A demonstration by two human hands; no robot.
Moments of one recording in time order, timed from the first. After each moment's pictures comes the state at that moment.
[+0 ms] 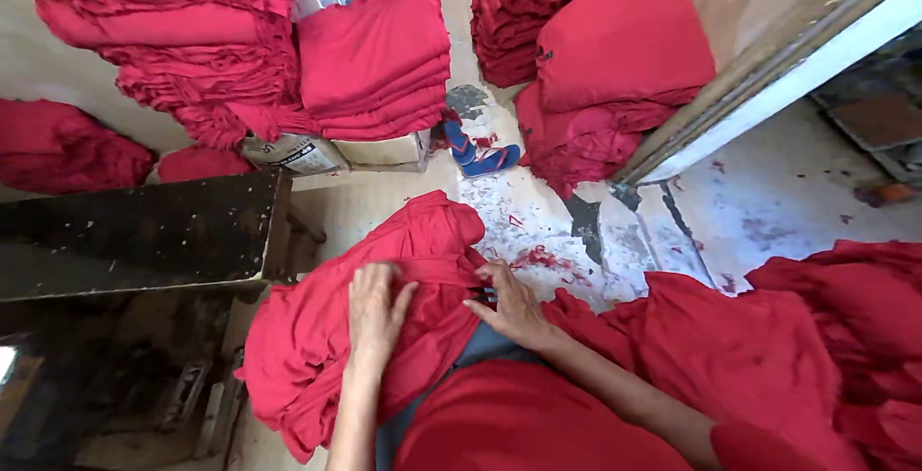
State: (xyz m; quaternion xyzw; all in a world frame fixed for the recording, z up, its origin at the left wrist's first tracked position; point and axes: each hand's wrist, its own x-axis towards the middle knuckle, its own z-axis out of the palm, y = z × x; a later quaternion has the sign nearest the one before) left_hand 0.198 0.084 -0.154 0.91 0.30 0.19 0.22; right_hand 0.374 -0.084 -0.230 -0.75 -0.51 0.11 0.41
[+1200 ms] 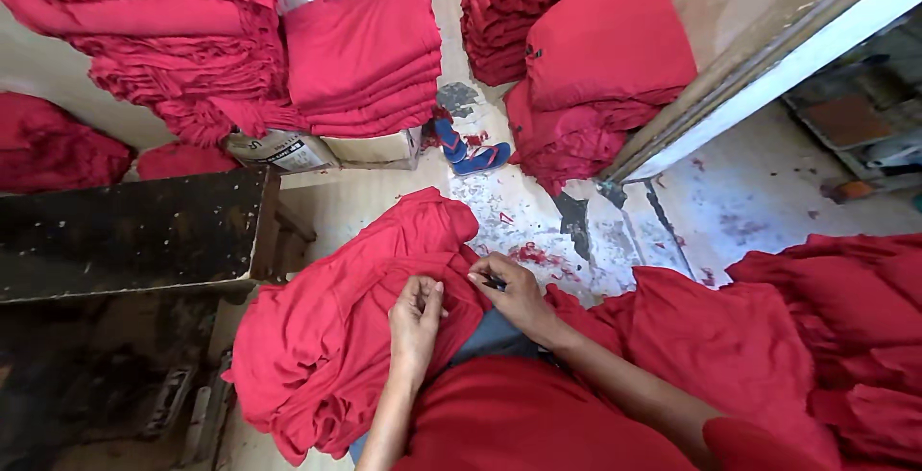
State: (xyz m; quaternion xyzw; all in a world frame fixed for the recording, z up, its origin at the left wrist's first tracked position) left_hand 0.227 0.027 -0.169 0.72 0.34 0.24 0.55; right_hand 0.384 -0.080 -0.203 -0.72 -0.45 0.17 0.50
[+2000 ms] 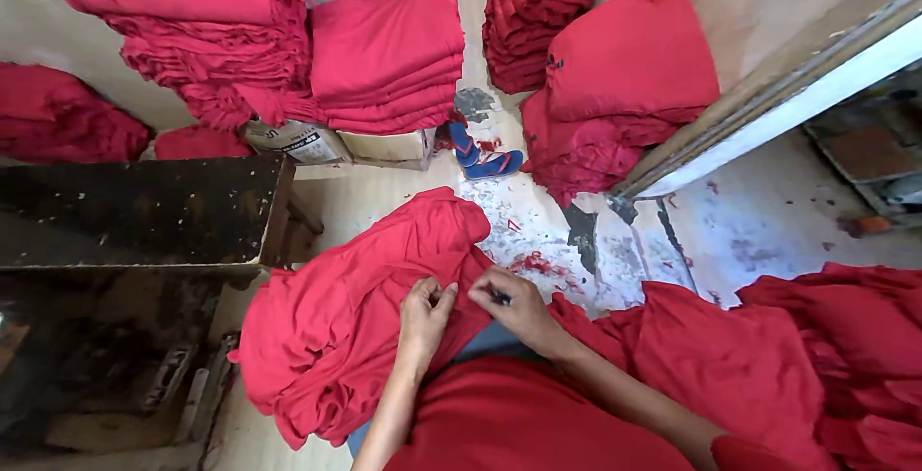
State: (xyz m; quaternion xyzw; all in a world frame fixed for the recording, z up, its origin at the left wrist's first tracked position) left_hand 0.224 0.034 -0.178 0.75 0.38 0.16 0.52; right_hand 0.372 -0.082 -0.187 -0.68 -0.50 0.23 0.49
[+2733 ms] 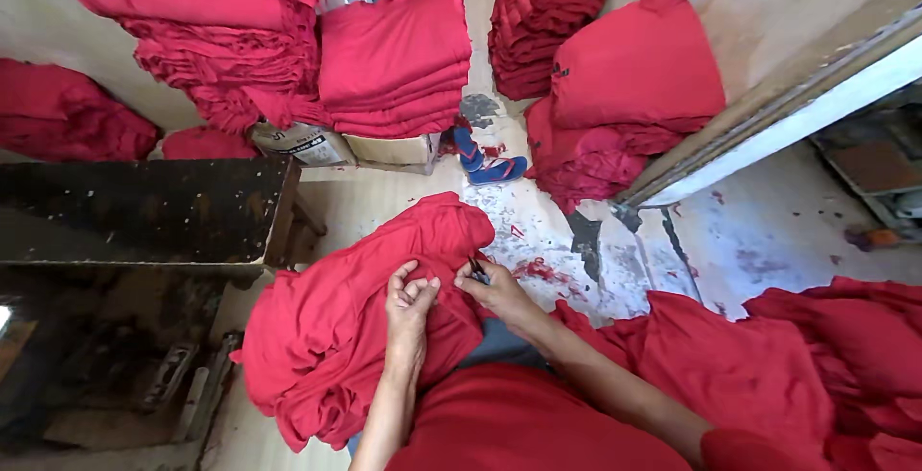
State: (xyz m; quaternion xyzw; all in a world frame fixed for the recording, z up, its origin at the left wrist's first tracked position) left_hand 0.226 0.040 -0.175 0.45 0.37 0.35 0.73; right_hand 0.372 -0.040 -0.181 -0.64 -0.32 0.44 0.54
